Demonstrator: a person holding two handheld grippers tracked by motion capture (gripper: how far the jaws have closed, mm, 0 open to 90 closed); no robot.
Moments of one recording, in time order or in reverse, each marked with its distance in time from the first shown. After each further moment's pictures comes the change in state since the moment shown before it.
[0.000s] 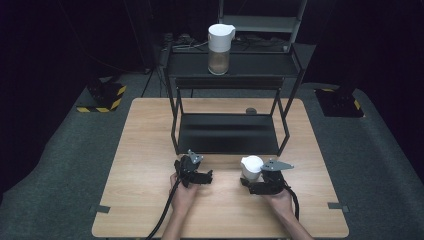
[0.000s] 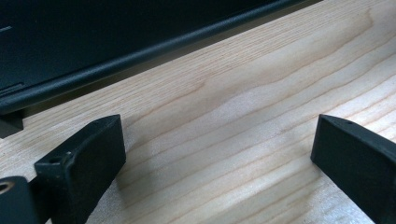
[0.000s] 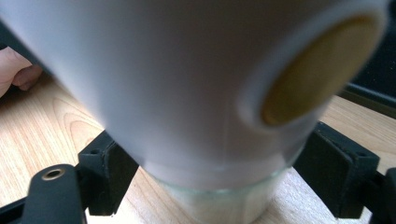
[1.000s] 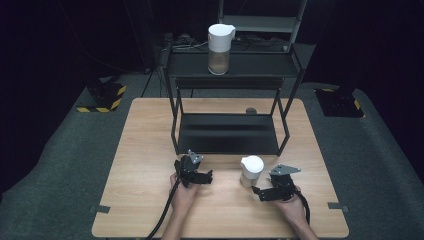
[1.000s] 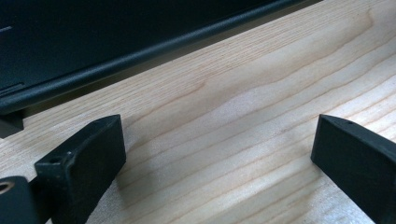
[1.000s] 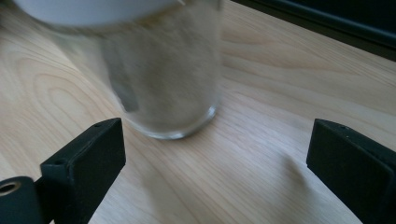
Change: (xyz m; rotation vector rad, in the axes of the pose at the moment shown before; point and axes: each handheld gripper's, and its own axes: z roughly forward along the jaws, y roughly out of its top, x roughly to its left) left arm 0.000 0.000 0.000 -0.001 0.001 0.000; right arm -0.007 -0.003 -0.015 0.139 -0.073 -0.002
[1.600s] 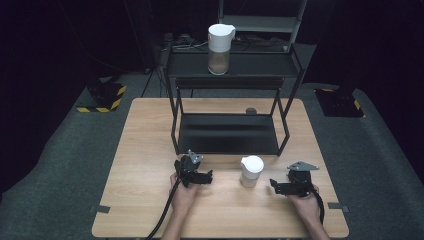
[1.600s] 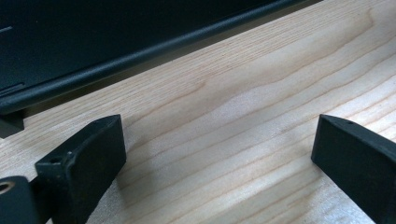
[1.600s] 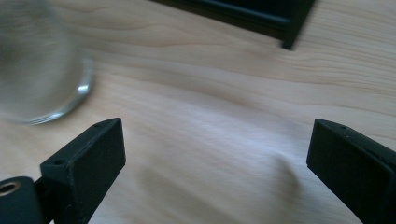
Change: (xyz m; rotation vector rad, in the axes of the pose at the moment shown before) left arm 0.000 0.000 0.000 -0.002 0.001 -0.001; right arm -0.015 -0.012 -0.020 0.010 -0.179 0.094
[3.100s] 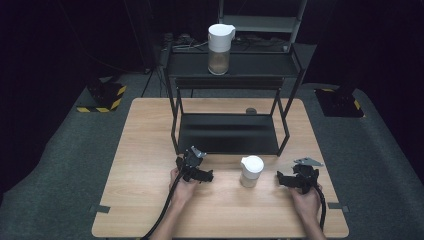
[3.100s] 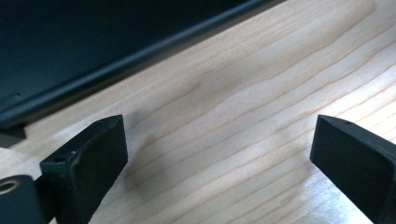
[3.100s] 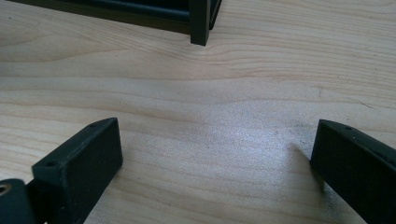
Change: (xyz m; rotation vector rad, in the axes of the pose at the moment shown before) left arm 0.002 0.032 0.002 0.121 -0.013 0.032; right arm -0.004 0.000 0.017 -0.003 -0.197 0.130
